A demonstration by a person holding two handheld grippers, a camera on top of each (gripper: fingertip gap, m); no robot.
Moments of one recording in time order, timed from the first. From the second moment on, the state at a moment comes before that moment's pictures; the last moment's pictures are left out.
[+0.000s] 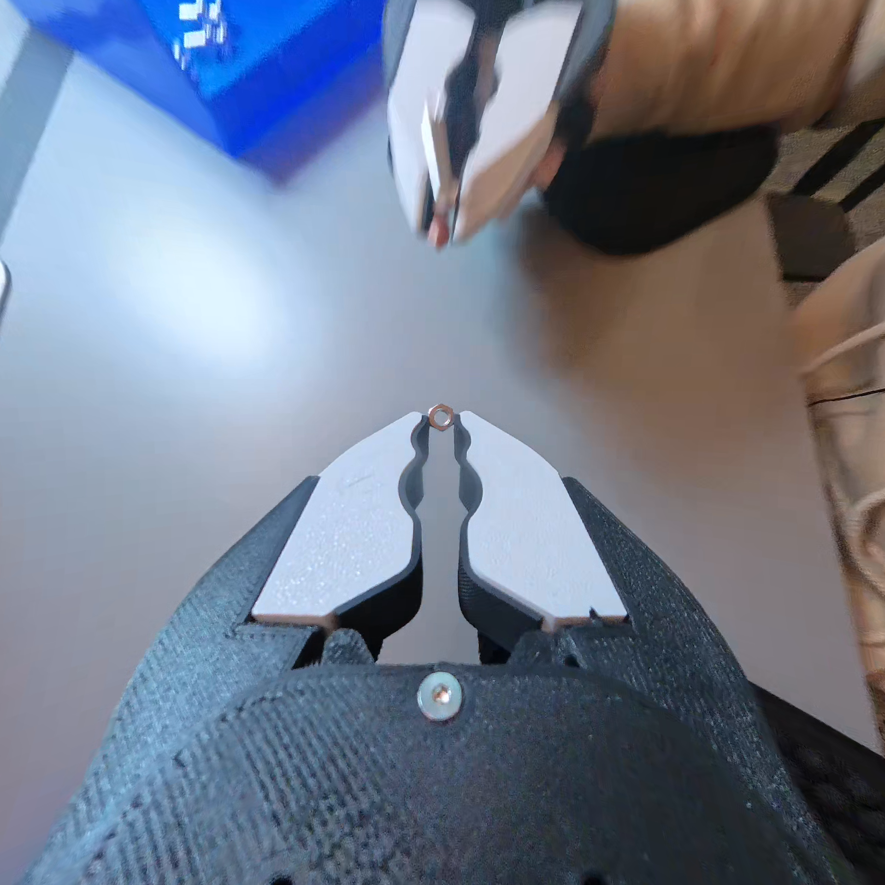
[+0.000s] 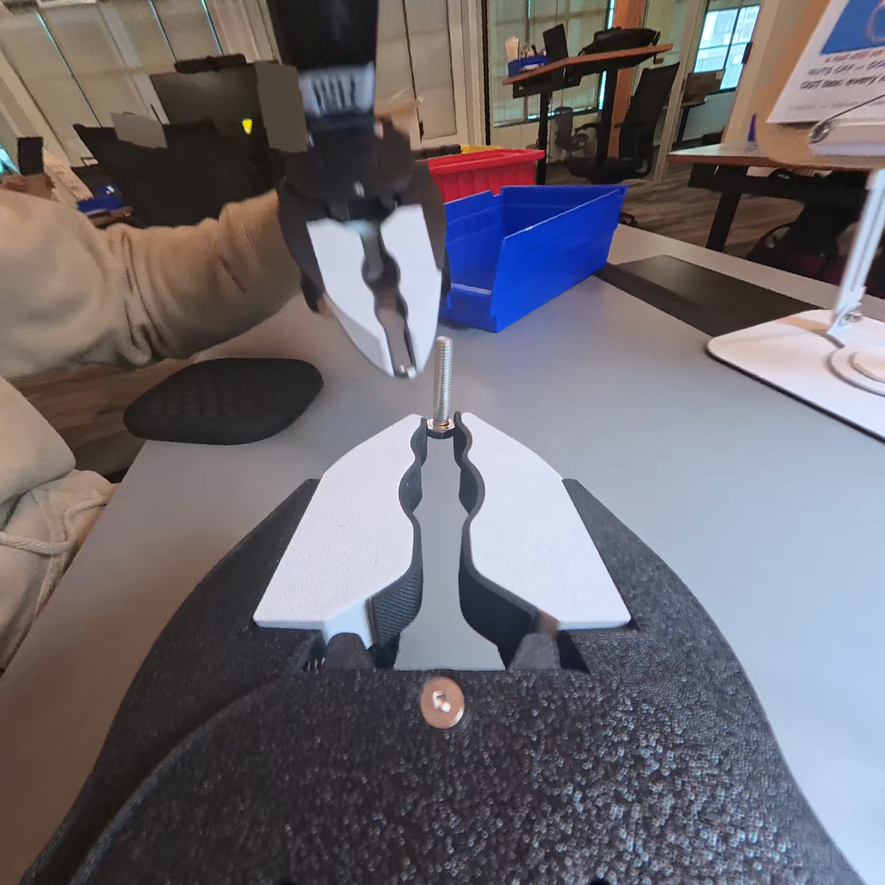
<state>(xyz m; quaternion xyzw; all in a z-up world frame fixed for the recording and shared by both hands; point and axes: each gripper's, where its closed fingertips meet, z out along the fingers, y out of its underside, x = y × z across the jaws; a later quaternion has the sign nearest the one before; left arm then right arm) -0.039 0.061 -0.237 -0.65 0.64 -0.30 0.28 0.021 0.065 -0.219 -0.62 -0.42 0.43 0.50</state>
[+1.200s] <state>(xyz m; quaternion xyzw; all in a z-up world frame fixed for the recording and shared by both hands) -0.004 0.032 -0.179 -0.62 0.70 -0.31 0.20 -0.021 0.036 -0.212 -0.59 -0.44 0.42 0.52</state>
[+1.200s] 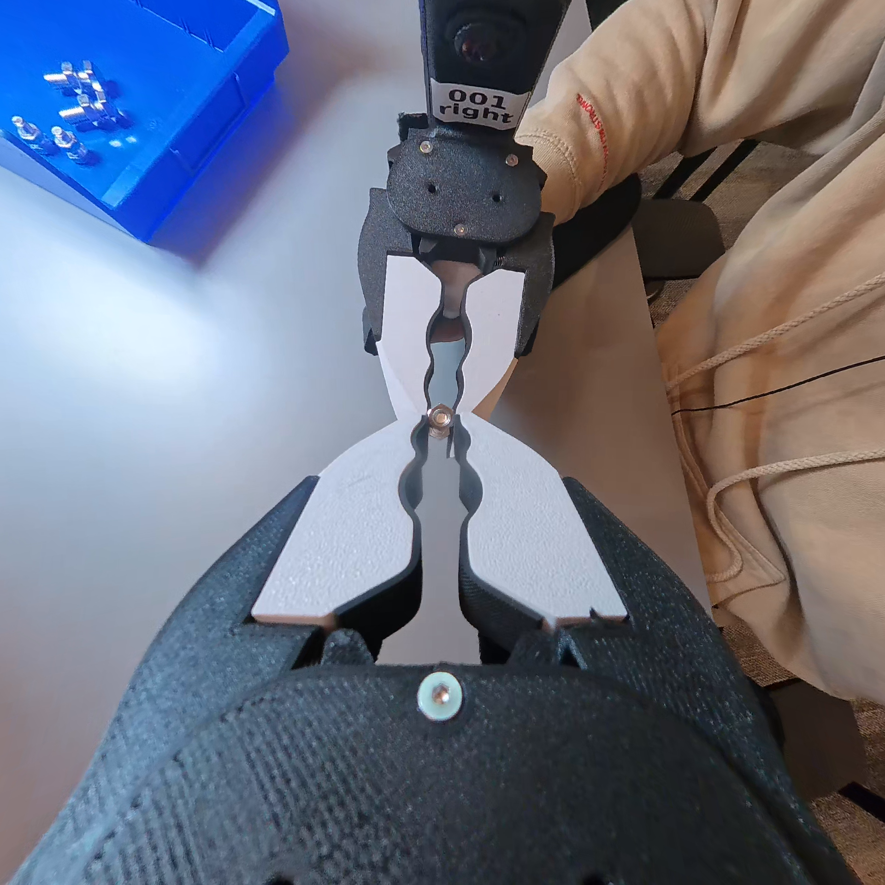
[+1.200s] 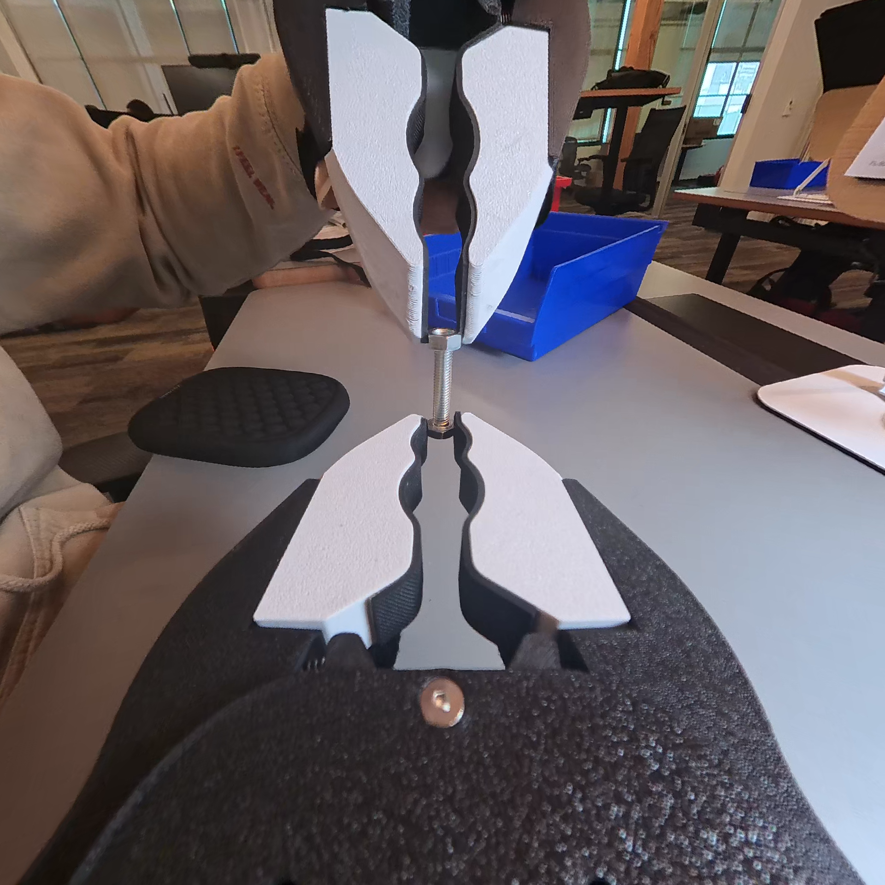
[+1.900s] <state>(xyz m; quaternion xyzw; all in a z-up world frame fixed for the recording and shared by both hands) -0.009 0.036 -0.170 -0.60 0.53 -0.45 0.41 -0.023 0.039 -0.207 -0.58 -0.43 0.42 0.55</state>
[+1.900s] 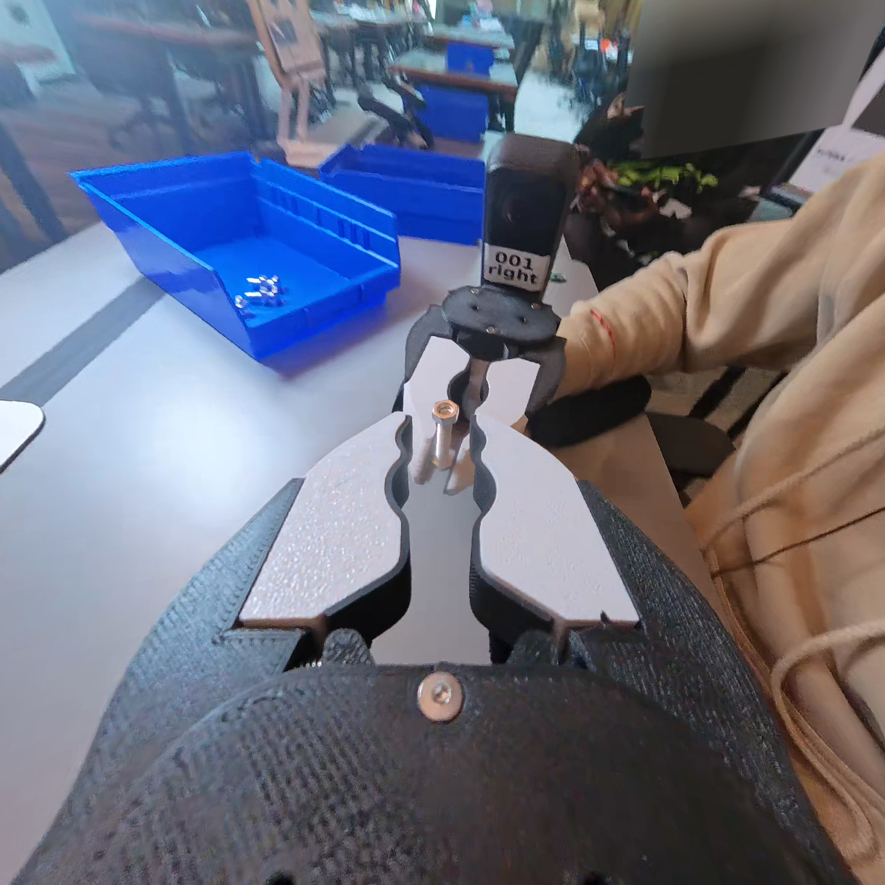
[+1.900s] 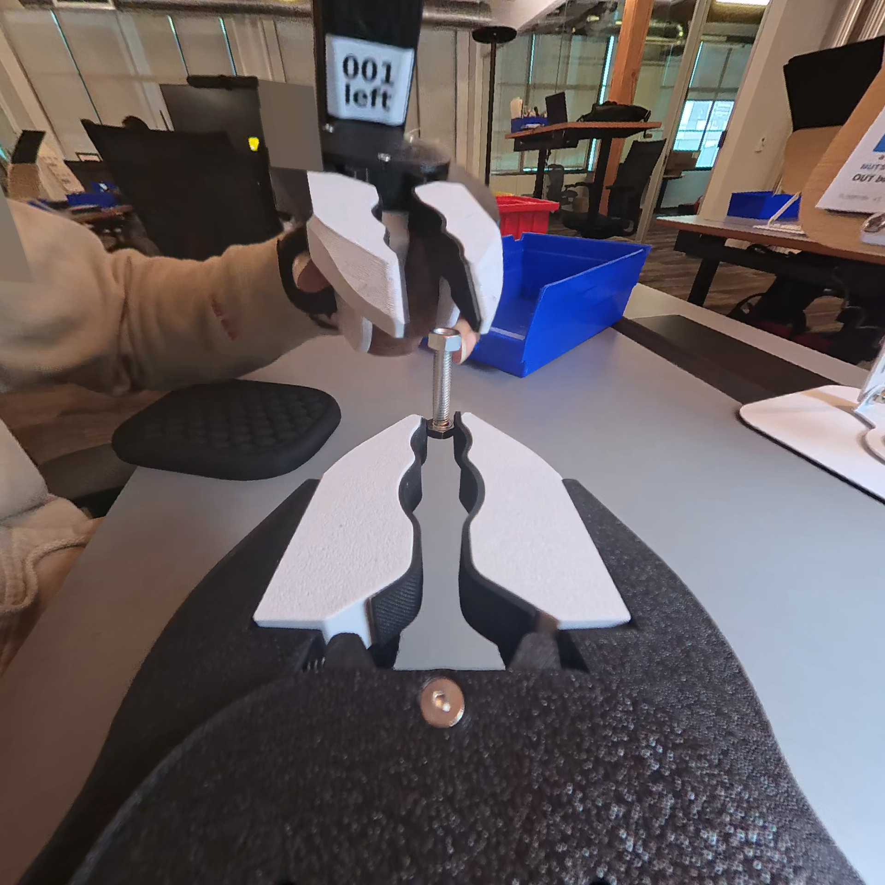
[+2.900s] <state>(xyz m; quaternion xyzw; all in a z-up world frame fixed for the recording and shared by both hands) -0.032 0.057 -0.168 -0.57 0.45 -0.48 0.49 -0.045 0.055 -0.200 -0.56 -0.41 0.43 0.58</state>
